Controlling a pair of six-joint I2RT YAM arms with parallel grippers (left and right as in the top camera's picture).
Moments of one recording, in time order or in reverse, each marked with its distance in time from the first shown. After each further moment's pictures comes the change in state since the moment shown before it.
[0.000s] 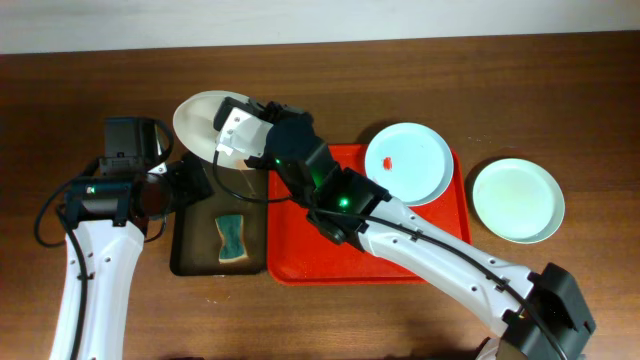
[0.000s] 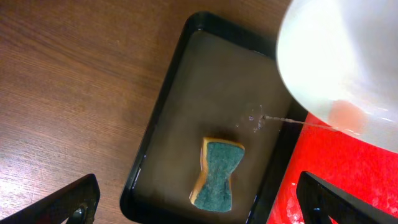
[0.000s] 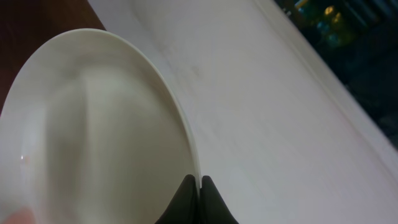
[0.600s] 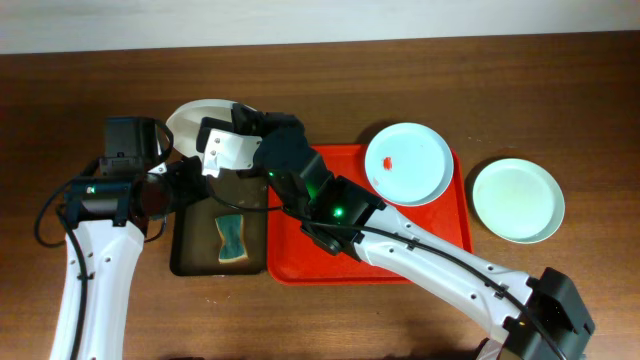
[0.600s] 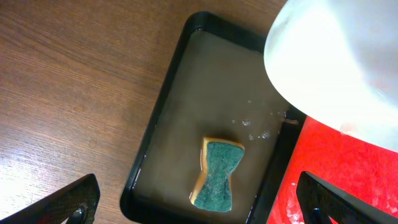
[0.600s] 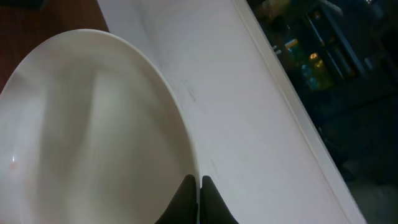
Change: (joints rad) left arm 0.000 0.000 0.000 0.000 0.000 0.000; right arm 0.048 -0.006 0.000 0.047 0.000 -0.203
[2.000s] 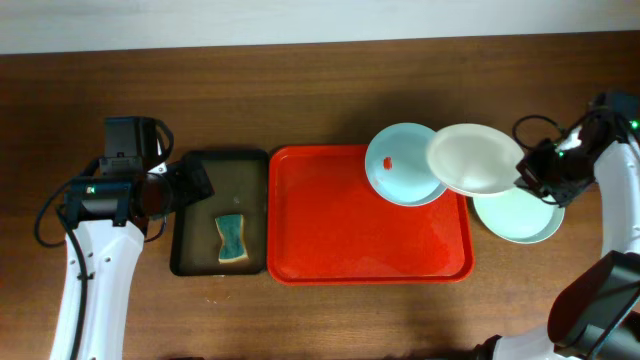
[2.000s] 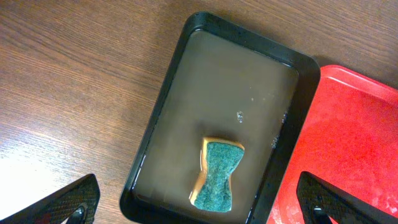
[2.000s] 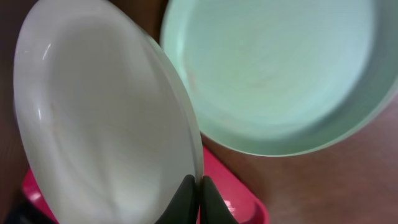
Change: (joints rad) left arm 0.000 0.000 0.000 0.000 0.000 0.000; right arm -1.332 -0.002 0.010 -1.286 -0.588 1.348
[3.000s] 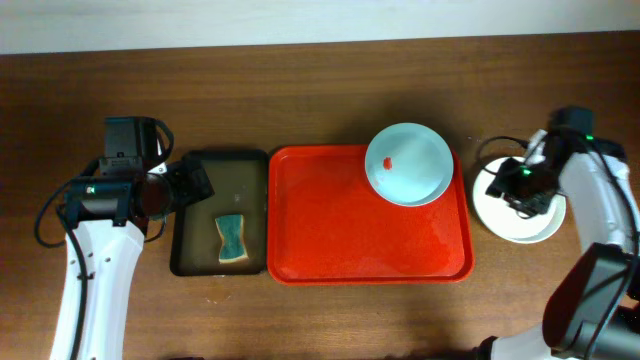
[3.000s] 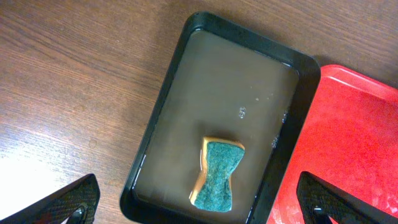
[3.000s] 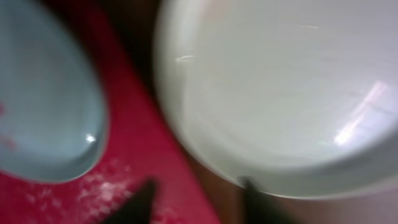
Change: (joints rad) left arm 0.000 0.000 0.000 0.000 0.000 0.000; right arm 0.148 -0.003 -0.183 0.183 0.056 -0.265
